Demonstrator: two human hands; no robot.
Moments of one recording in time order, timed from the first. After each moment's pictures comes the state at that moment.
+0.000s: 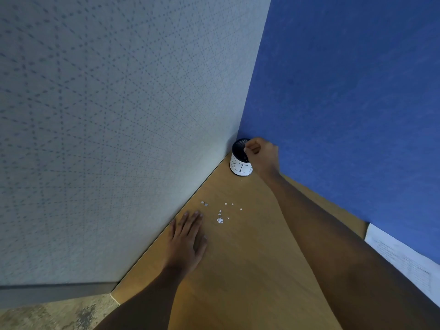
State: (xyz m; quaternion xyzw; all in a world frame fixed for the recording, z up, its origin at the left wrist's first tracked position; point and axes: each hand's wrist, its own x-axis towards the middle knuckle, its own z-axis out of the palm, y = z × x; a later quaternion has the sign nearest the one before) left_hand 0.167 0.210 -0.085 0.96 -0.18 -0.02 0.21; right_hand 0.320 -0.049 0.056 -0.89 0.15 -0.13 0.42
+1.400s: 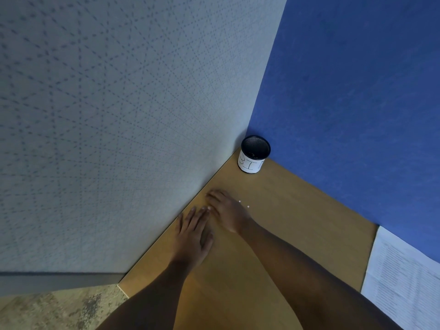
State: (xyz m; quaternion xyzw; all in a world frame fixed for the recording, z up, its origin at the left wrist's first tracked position) left_hand 0.166 0.209 -0.089 0.96 -0.18 -0.02 0.20; right_hand 0.234 0.037 -0.056 -0.95 -0.24 0.03 0.19
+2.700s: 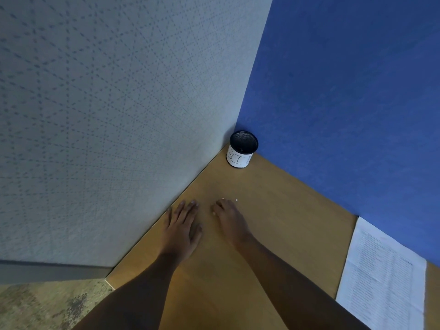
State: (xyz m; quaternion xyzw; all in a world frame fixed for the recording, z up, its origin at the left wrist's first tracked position) left_hand 0.165 0.211 -0.088 0.96 -0.18 0.00 0.21; right_hand 0.175 0.027 -0.048 -0.98 -0.11 0.04 0.18
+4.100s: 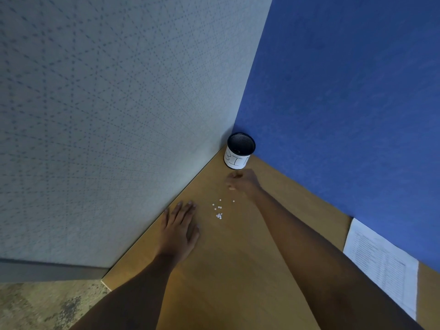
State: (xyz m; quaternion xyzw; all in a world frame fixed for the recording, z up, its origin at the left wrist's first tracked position) left_hand 0.165 0.210 -0.086 0.96 -0.18 0.00 0.22; right_hand 0.259 -0.015 0.026 -0.80 0.25 0.12 0.53
